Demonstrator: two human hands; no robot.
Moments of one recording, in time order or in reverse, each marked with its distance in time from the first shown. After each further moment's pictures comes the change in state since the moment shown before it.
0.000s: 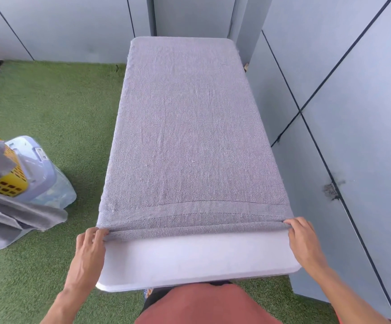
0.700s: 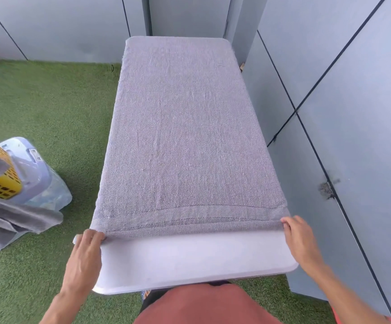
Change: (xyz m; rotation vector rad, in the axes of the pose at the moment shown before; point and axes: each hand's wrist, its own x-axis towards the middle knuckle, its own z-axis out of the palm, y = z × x) left_hand 0.002 0.008 -0.008 0.031 0.030 0.051; right_hand 0.004 -0.008 -0.009 0.063 -0.062 0.131
